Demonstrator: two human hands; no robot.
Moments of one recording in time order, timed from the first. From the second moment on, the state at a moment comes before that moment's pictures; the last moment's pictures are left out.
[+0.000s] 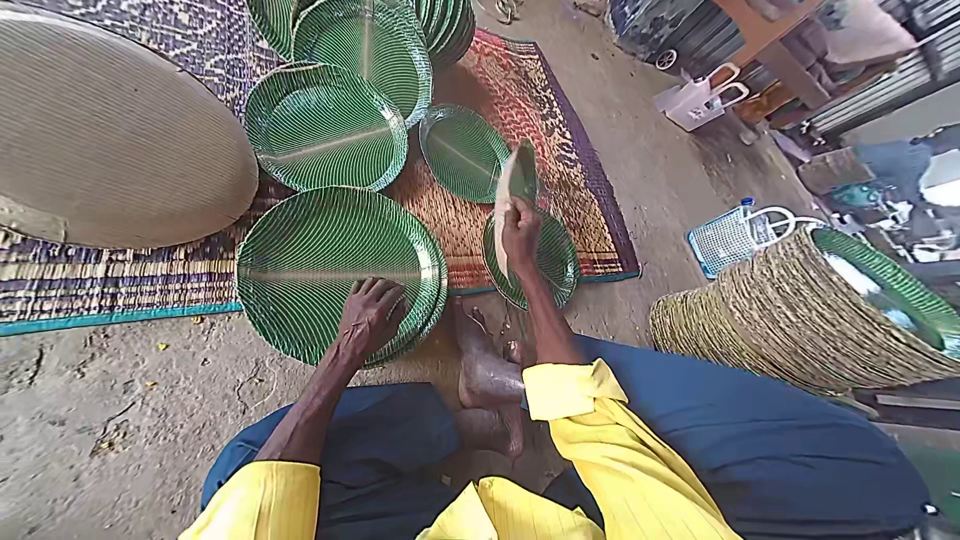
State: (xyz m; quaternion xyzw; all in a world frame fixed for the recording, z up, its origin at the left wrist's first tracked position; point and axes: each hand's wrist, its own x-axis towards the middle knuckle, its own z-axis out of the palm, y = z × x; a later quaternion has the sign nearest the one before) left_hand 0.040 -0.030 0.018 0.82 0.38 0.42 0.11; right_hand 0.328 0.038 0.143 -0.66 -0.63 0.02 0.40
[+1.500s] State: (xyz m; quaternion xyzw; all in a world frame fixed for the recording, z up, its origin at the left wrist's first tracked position) left_hand 0.043 -0.036 0.034 0.86 0.40 0.17 0.26; right_hand 0.398 0.033 0.029 -0.85 -0.46 0.21 0.17
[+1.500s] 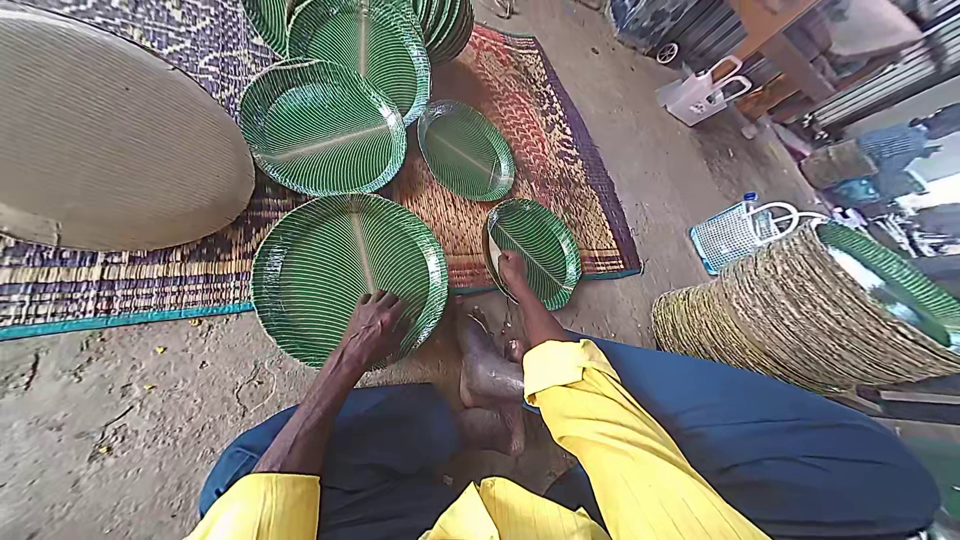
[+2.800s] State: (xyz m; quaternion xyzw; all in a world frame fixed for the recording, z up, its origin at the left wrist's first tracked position) left_hand 0.033 -0.033 0.039 0.84 0.40 0.17 0.34; right_hand 0.409 0.031 0.008 -0.82 -0.50 0.23 0.15
